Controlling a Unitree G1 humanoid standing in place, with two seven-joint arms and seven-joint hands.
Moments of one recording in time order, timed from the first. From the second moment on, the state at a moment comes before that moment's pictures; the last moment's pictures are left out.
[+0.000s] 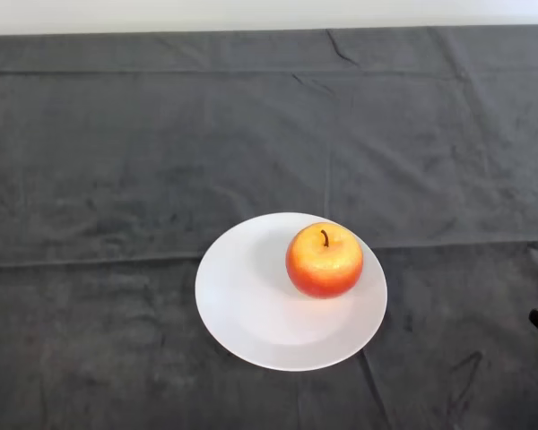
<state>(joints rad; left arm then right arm) -0.41 0.66 0.78 0.15 0.10 0.11 0.40 -0.01 -0.36 0.04 0.27 0.57 -0.14 -0.63</state>
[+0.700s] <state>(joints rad) -0.41 0.69 0.80 0.20 0.10 0.09 0.44 0.00 -0.36 0.04 0.27 0.57 -0.14 -0.63</state>
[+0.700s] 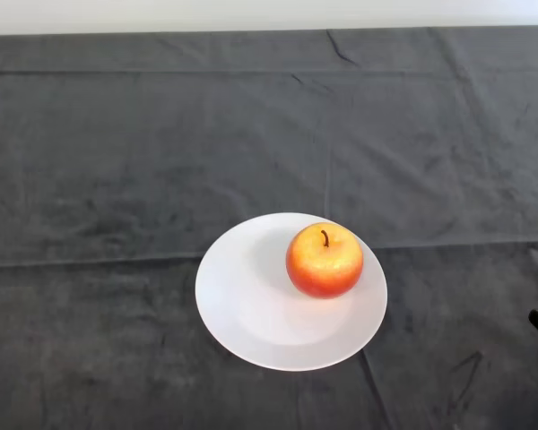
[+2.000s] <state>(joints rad) -0.41 0.69 0.79 0.20 0.09 0.09 0.44 0.00 -0.36 0.04 0.27 0.57 -0.14 -0.63</state>
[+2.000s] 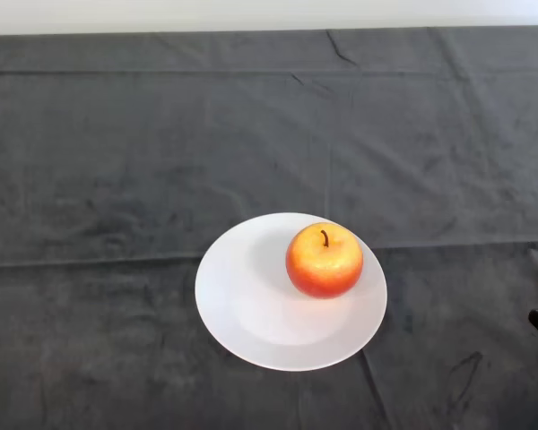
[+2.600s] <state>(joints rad) -0.41 0.69 0.79 0.20 0.06 0.09 0.44 0.00 -0.36 0.04 0.27 0.57 -0.14 -0.63</state>
